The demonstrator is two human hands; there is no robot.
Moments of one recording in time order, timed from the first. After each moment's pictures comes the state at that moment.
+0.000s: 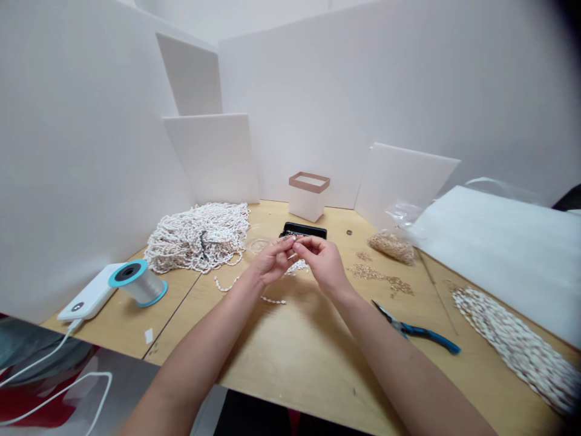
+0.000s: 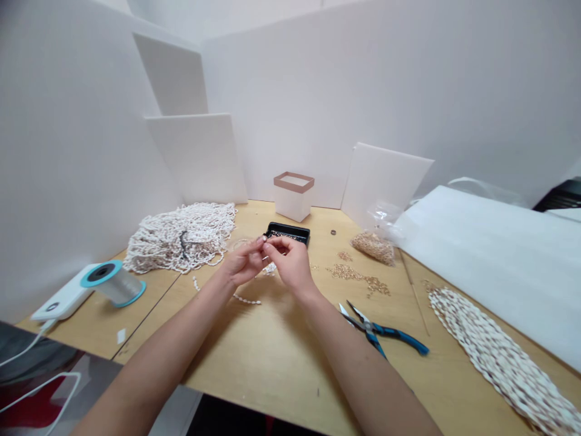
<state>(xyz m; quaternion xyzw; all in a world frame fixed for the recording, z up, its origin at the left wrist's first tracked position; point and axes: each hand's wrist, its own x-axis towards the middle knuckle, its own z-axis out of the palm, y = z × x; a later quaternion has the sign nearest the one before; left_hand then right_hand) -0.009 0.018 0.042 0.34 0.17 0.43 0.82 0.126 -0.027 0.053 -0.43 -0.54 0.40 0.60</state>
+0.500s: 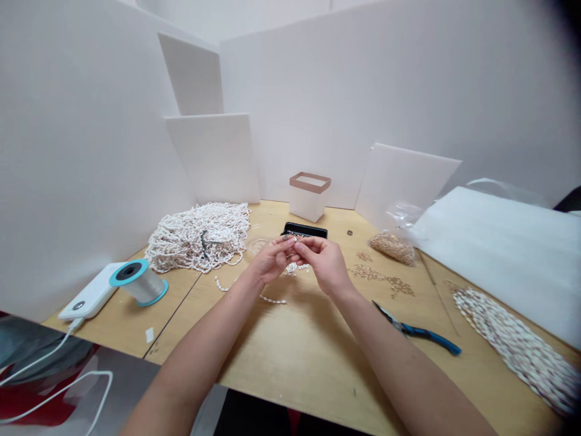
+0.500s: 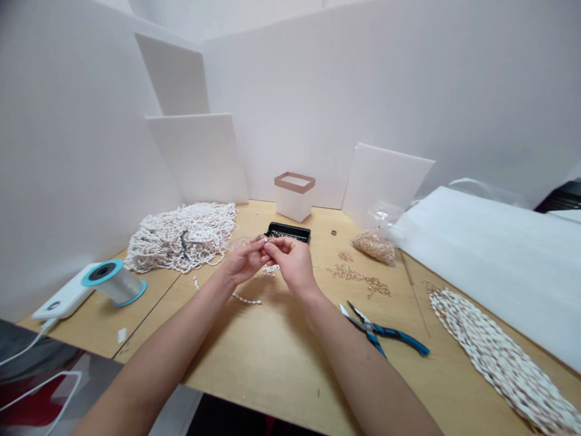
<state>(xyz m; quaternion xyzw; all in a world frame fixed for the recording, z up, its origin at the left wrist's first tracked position) -0.009 0.015 0.052 0.38 0.17 0.43 0.80 0.124 -0.032 0.062 -0.41 -0.47 0.50 0.60</state>
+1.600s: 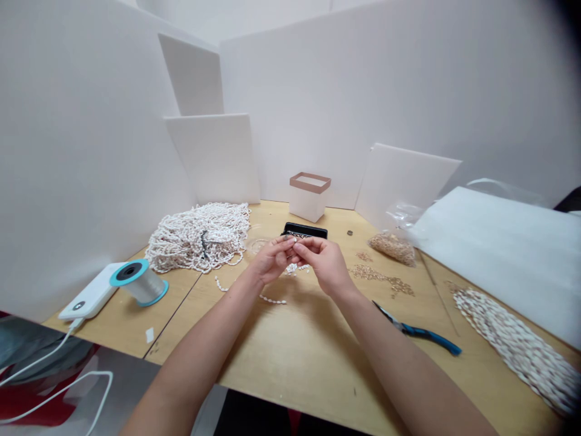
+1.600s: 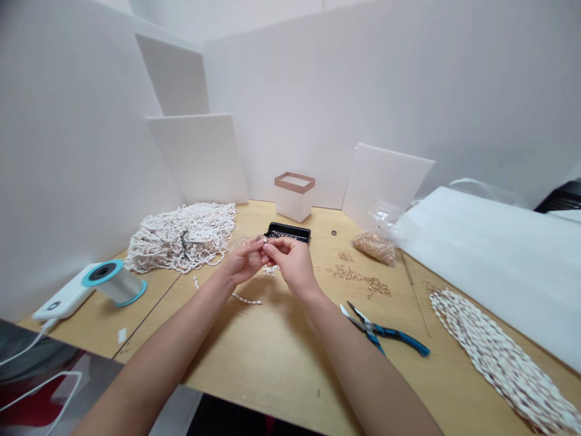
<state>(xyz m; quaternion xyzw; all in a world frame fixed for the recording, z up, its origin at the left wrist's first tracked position) -0.011 0.014 0.054 0.40 0.17 0.42 0.80 0.123 -0.035 0.067 -0.41 -0.48 0.50 0.59</state>
